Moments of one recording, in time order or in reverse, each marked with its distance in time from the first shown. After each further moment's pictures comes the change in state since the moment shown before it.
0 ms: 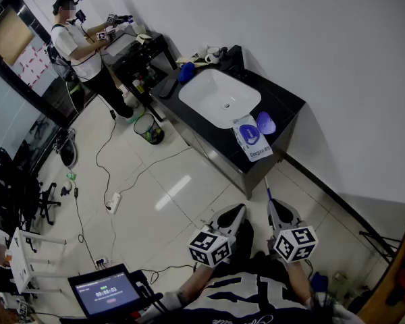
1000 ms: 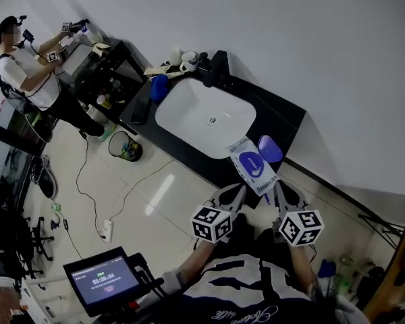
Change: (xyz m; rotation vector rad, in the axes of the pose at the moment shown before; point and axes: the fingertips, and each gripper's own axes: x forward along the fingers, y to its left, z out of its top) left arm 0.158 0.171 0.079 -0.012 0.178 -0.164; right arm 0.179 -0.068 0.092 0.032 -0.030 -0.250
